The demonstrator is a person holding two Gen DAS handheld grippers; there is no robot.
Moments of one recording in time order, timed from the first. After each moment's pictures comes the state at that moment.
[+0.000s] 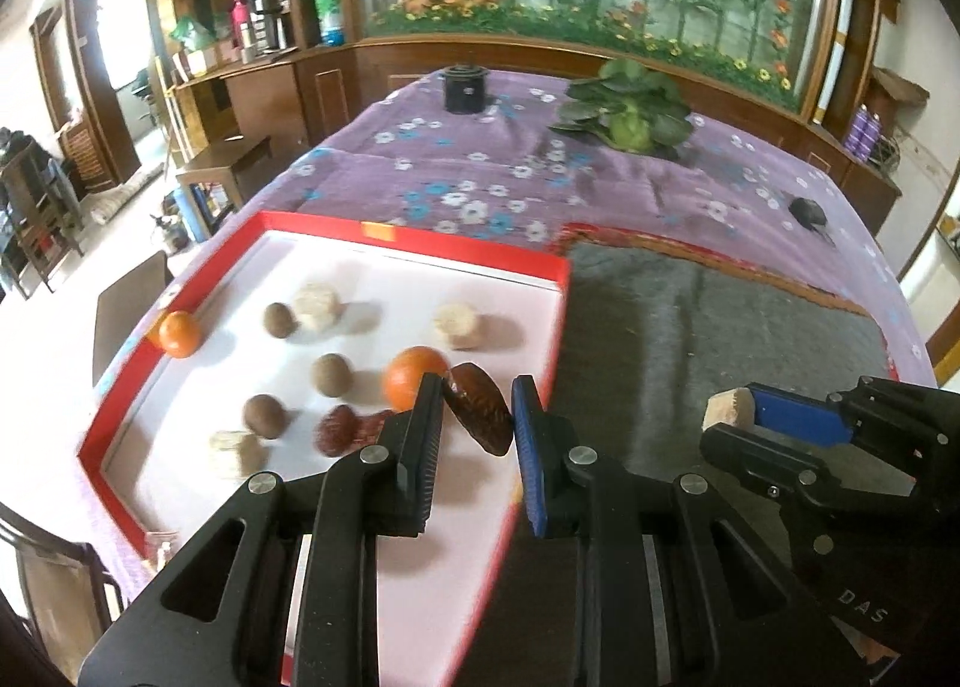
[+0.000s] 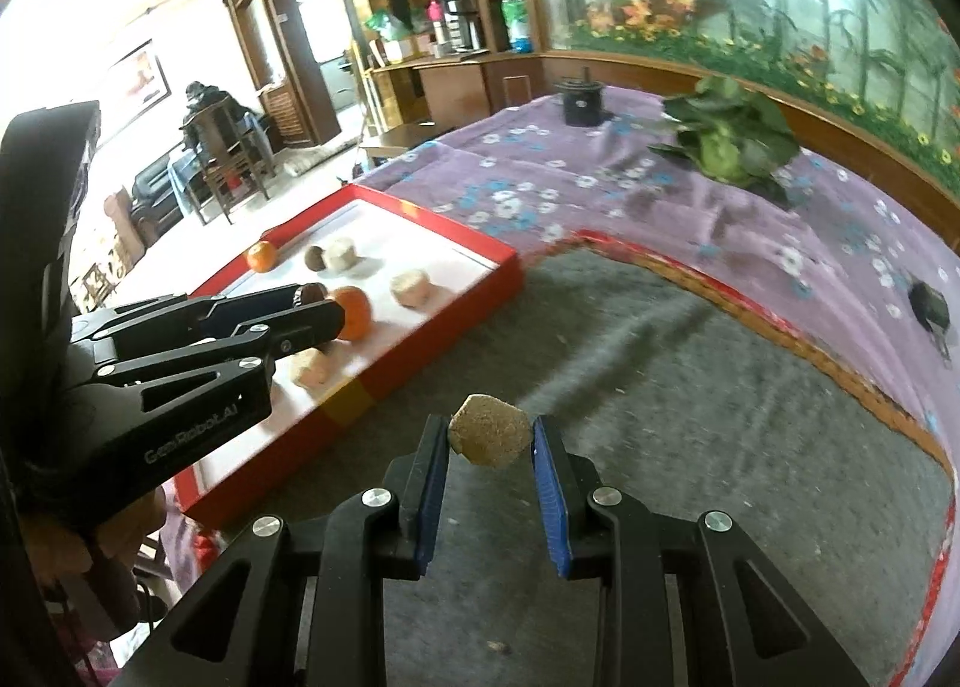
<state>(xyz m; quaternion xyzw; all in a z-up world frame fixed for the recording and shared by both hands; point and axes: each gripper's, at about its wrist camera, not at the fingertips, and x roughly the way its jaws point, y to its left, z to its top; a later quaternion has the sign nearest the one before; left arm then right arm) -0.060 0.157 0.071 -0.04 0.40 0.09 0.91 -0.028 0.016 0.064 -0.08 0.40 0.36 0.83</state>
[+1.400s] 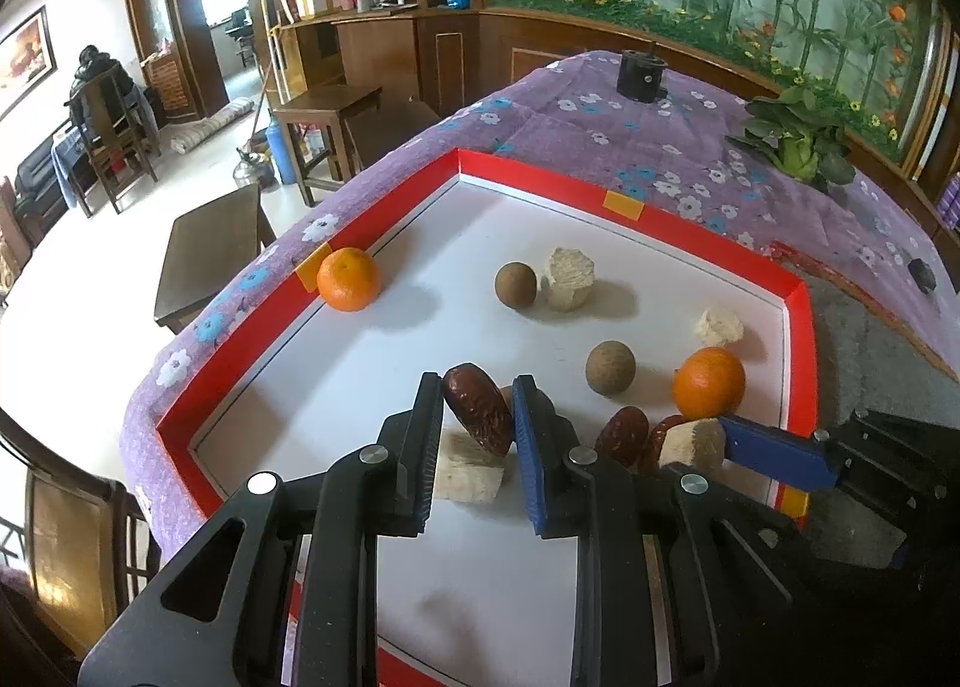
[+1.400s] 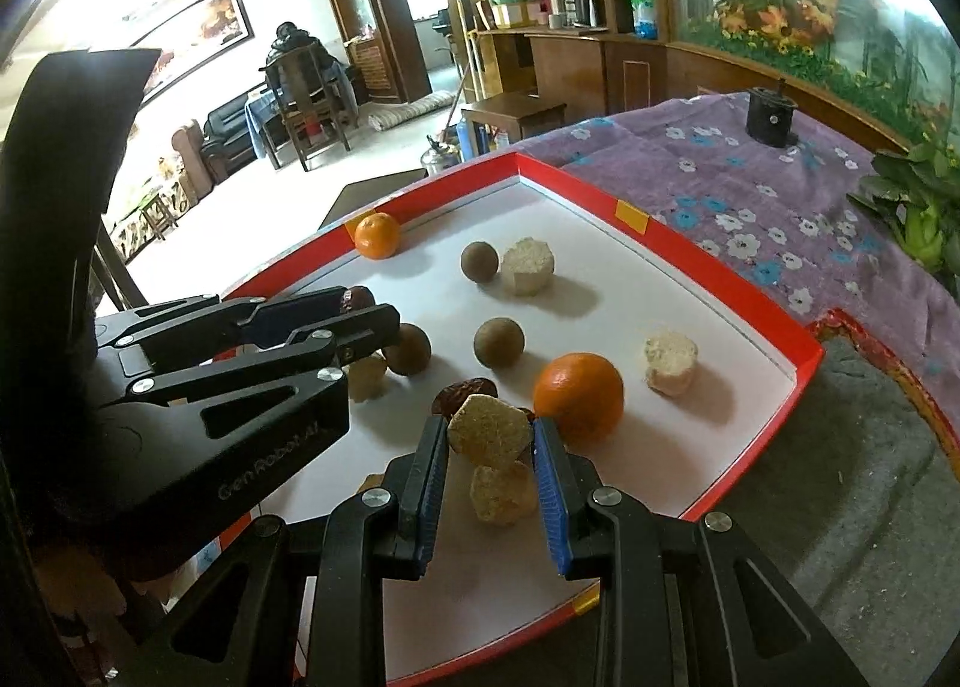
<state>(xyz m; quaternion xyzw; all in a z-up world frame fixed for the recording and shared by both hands) -0.070 0.264 0.038 -0.09 0.42 0.20 0.88 -0.030 0.156 0.037 -0.13 0.41 0.45 0.78</state>
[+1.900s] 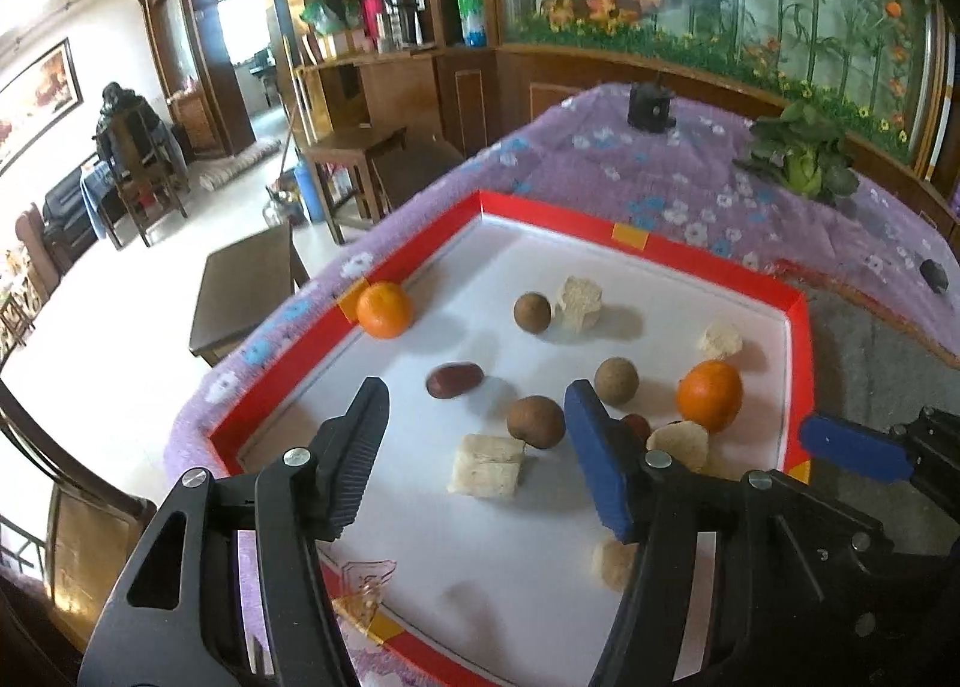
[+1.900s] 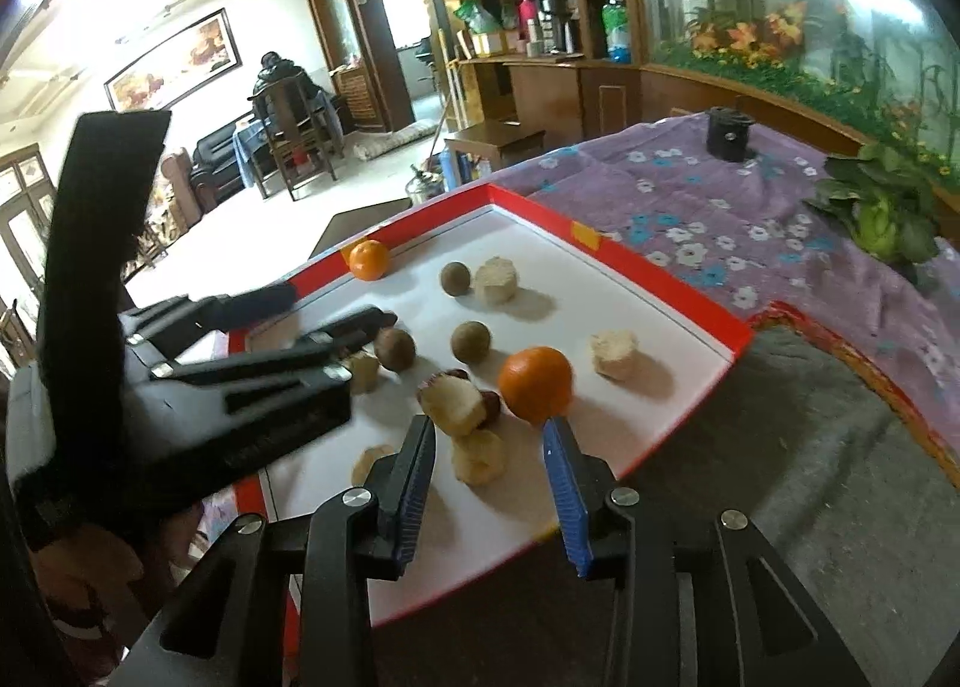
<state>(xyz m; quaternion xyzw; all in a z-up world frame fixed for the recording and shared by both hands) -0.089 0.249 0.056 -0.05 0.38 0.23 0.90 -0.044 0.114 0.058 -0.10 0.38 0.43 0.81</state>
